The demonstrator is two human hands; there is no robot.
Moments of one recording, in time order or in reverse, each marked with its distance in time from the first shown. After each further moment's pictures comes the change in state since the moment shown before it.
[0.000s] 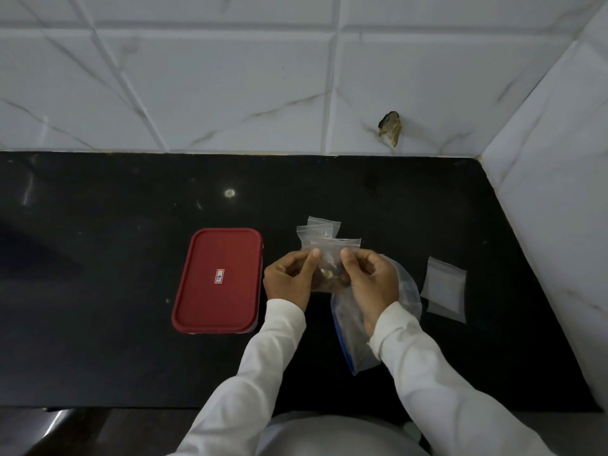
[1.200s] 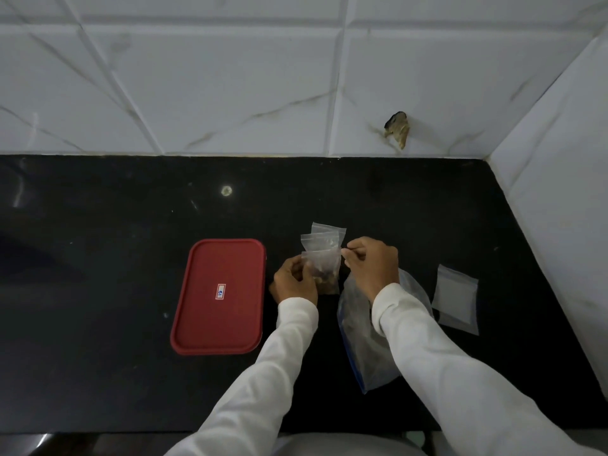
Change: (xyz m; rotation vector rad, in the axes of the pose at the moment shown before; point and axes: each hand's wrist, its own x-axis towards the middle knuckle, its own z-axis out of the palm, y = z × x) left_hand 0.057 -0.040 0.014 0.276 0.198 -0.201; right_hand 0.079 0.007 0.015 -0.662 0.007 -0.221
